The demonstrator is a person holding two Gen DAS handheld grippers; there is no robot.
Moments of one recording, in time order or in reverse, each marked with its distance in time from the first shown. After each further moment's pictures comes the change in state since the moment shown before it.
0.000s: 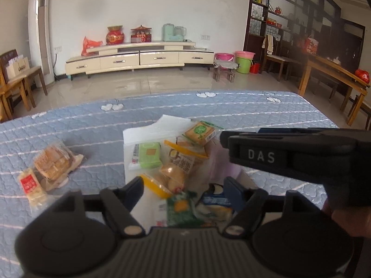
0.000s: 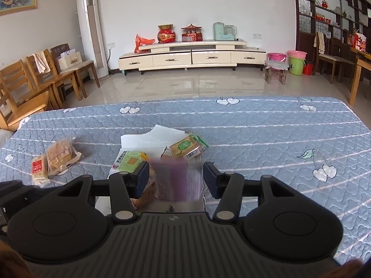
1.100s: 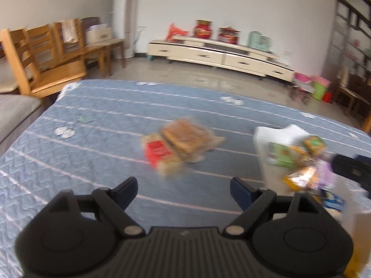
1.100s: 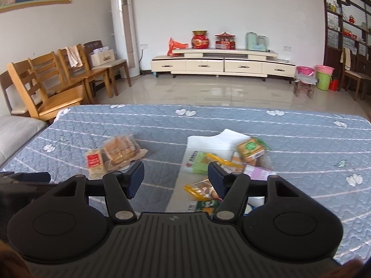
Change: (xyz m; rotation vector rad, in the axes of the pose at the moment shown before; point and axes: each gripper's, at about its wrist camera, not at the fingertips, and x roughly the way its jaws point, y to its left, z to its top) left arm -0.034 0.171 -0.038 -0.298 0.012 0.320; right arm -0.033 0.095 -0.004 -0.097 -0.014 0.138
